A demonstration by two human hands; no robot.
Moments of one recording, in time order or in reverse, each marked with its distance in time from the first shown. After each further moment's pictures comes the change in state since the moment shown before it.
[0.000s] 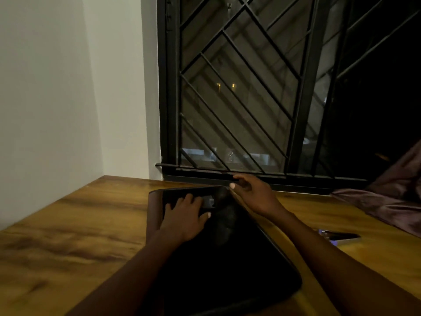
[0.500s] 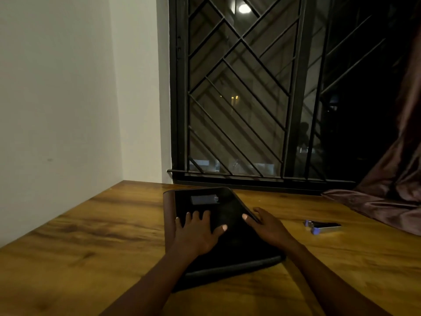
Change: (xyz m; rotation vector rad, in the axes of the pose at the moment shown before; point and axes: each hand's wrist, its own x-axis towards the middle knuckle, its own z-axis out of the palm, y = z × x) left_hand -0.095 0.040 -0.007 -0.073 -0.070 -0.097; right_hand -0.114 -0.008 -0.015 -0.039 -0.165 0.266
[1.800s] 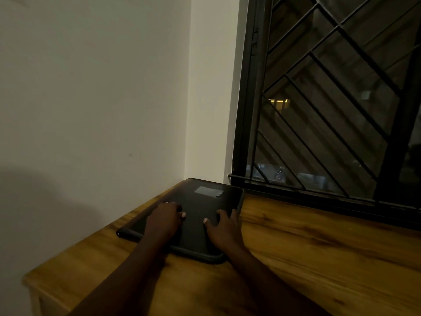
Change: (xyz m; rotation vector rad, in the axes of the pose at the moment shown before) left_hand 0.029 -0.247 -0.060 -0.015 0.427 -0.329; right_hand 0.065 -0.193 0.223 -0.010 -0.083 -0.060
